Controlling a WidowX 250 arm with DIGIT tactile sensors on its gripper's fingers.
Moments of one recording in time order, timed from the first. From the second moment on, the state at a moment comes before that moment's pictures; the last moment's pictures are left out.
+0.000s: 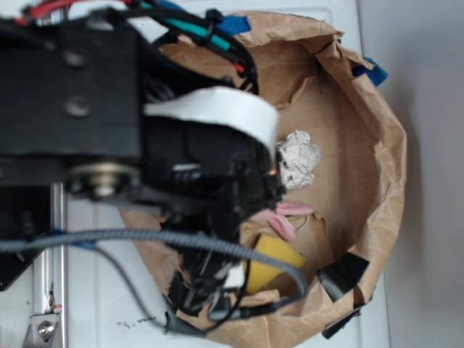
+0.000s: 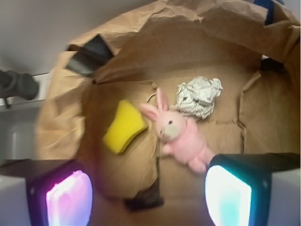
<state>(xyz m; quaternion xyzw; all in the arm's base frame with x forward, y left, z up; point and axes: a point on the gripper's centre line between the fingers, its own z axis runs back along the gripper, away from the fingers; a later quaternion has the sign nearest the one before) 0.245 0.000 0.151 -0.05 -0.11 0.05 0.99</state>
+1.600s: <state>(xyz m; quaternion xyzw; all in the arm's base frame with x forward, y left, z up) 0.308 0.025 0.066 -0.02 -0.18 0.14 0.97</state>
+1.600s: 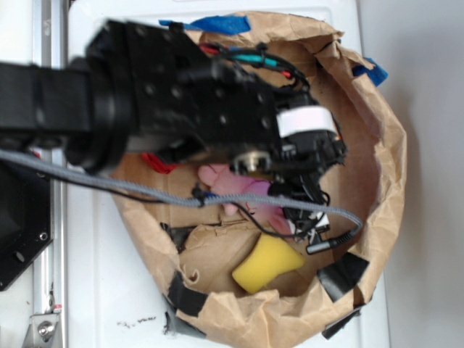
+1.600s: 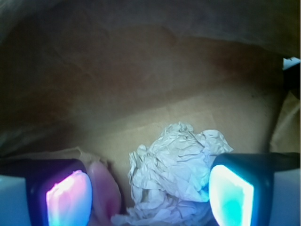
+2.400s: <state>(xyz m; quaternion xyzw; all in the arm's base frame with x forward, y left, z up) 0.318 0.029 0.040 0.03 -0.18 0.12 0.98</state>
